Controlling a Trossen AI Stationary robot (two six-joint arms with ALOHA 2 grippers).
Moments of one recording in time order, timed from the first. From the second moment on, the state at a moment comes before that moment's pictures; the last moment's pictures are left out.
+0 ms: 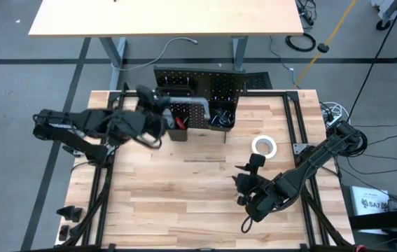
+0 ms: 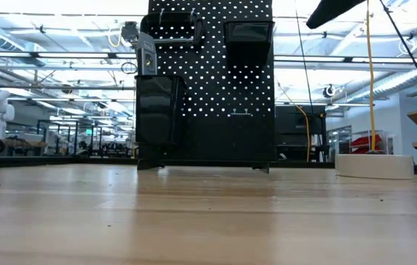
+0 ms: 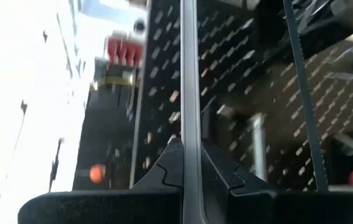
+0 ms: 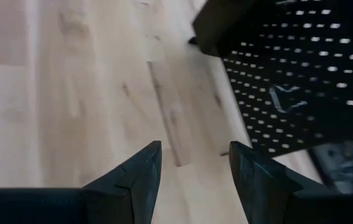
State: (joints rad) left arm -0.18 1.28 1.54 -0.69 -0.96 0.94; right arm 0.65 1.61 1.32 -1.00 0.89 0.70
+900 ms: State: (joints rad) left arm 0.01 1.06 1.17 -0.26 -0.73 1.15; right arm 0.57 1.61 1.31 -1.11 0.90 0.79
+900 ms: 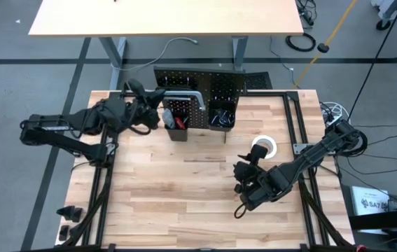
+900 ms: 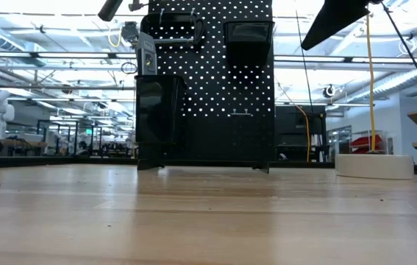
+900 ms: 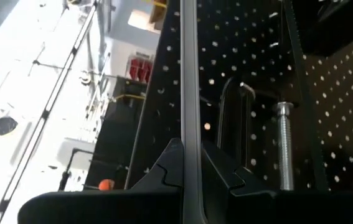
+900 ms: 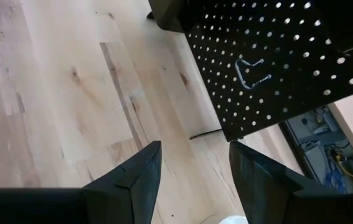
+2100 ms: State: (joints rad) left arm 0.10 1.17 1.17 -0.24 -0.71 1.19; right arm 0.56 1.61 1.31 -1.10 0.92 0.77
